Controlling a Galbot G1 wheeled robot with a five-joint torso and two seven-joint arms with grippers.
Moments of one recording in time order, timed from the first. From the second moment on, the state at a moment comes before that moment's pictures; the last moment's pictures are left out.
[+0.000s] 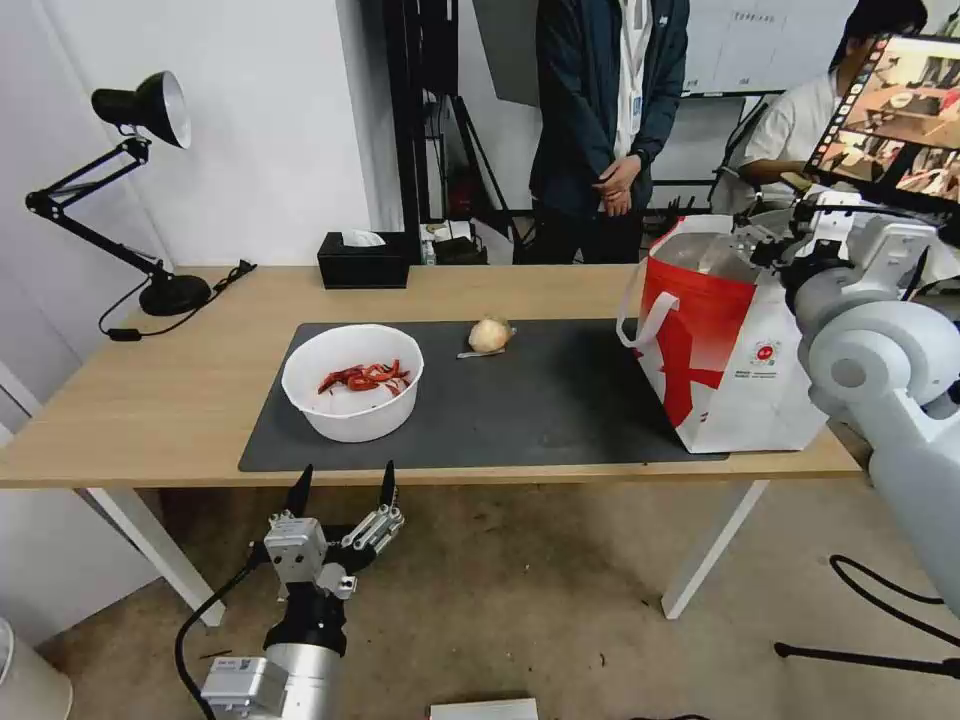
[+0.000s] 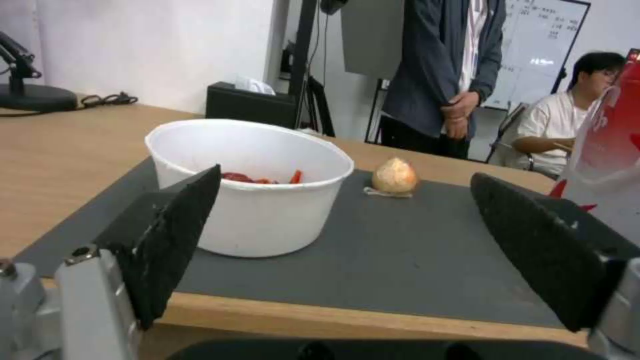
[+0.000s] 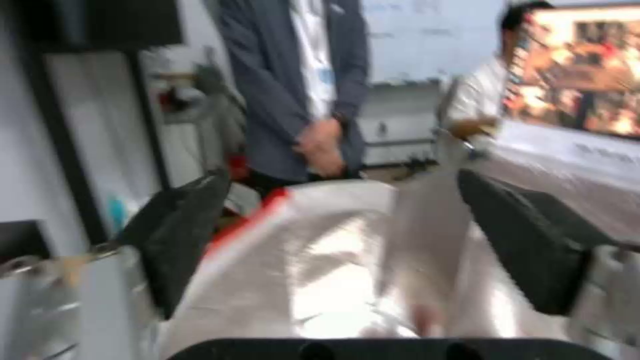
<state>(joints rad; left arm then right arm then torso) 1.87 -1.59 -0.39 -2.40 -0.06 -0.06 -0.02 -0.63 0.74 0.33 2.02 1.04 -0.51 0.60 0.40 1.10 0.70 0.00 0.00</state>
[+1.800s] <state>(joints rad) 1.90 -1.59 -0.37 -2.39 -0.04 -0.07 -0.03 -1.81 1.16 0.72 2.32 0.46 0.06 -0.01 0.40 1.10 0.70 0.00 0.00</state>
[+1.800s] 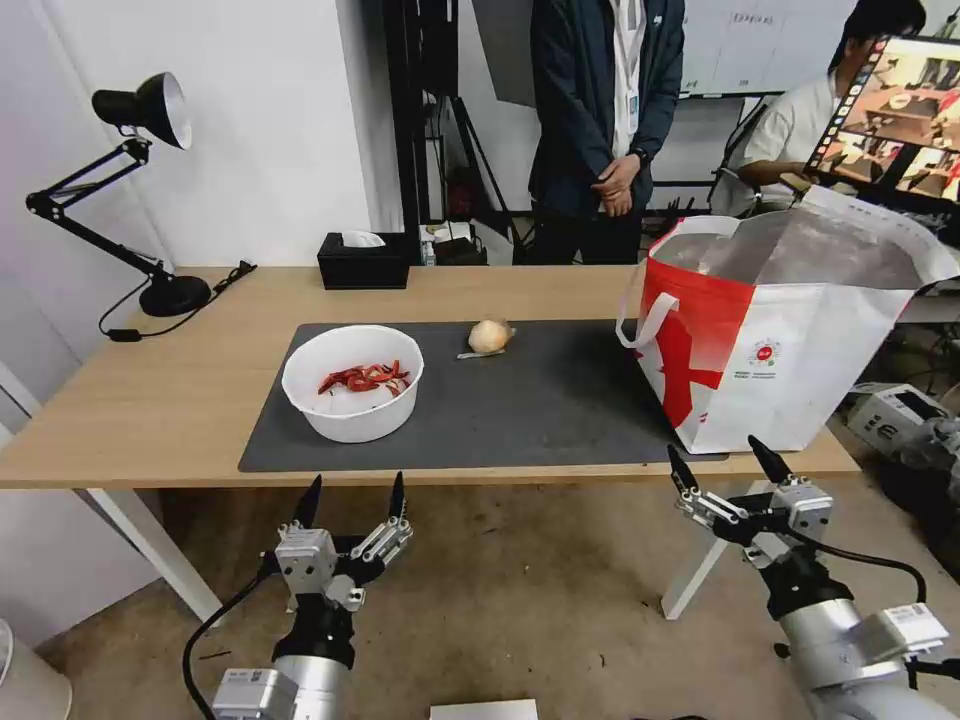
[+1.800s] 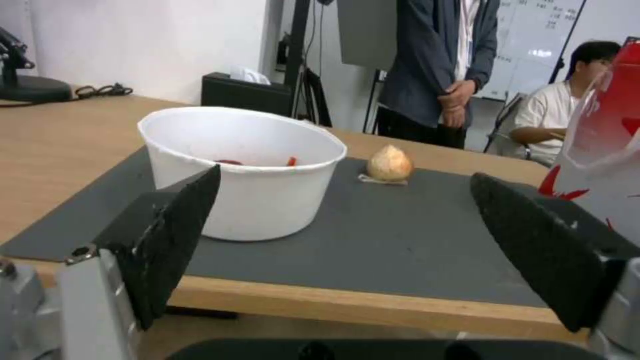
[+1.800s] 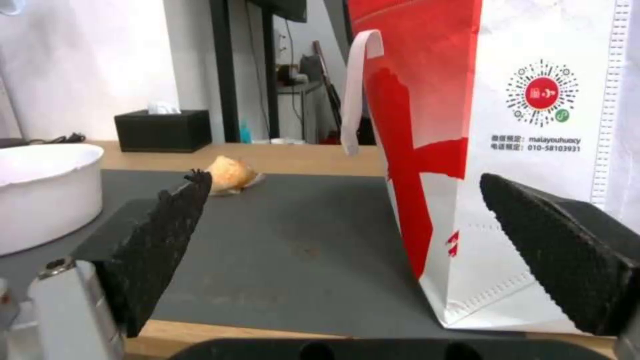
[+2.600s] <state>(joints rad) 1.91 -1.59 -0.37 -2.40 -0.04 -0.07 -0.03 -1.03 1.07 0.22 1.92 0.57 -0.22 0.16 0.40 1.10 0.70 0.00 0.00</state>
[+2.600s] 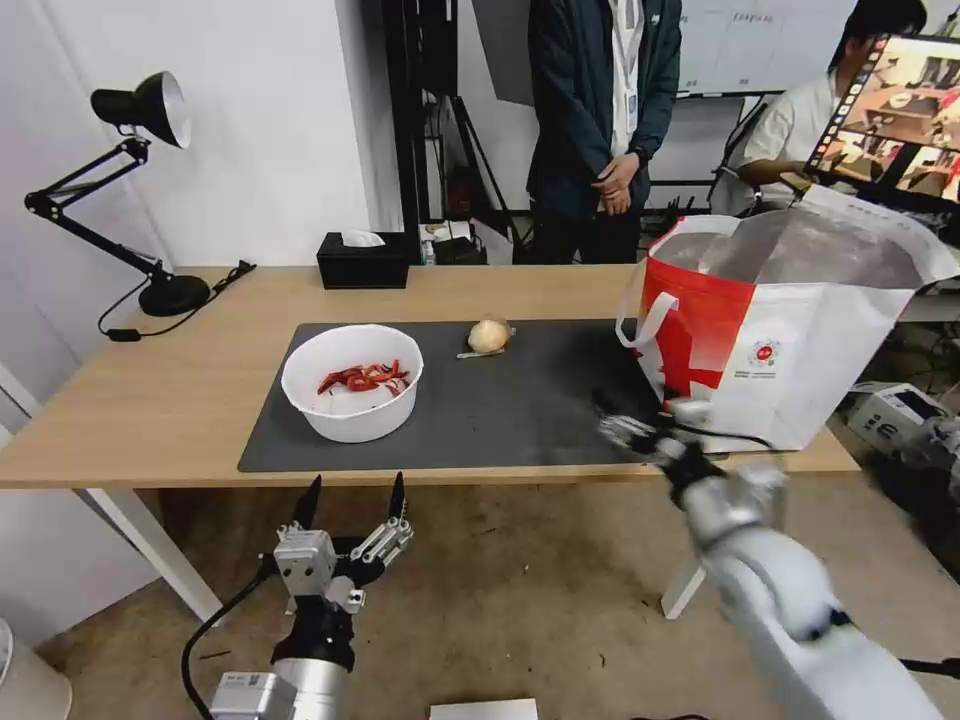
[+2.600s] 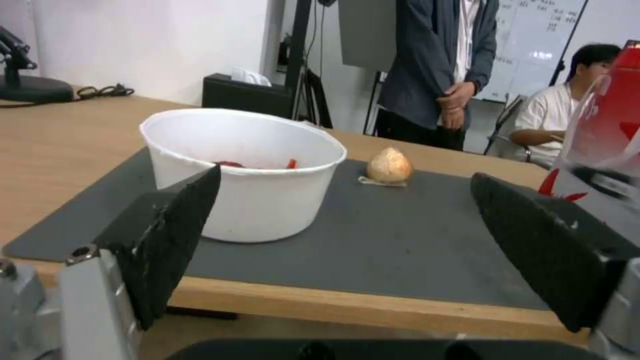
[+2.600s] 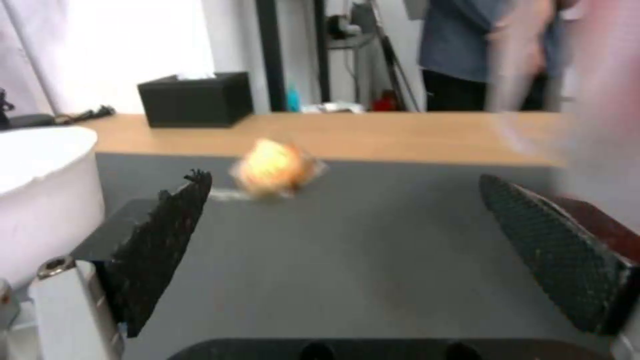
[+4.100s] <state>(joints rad) 1.90 -1.59 -0.40 -2.40 -0.08 -0.07 -0.03 -0.30 1.51 -0.04 0.90 0.48 -0.29 0.11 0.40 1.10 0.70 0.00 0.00</state>
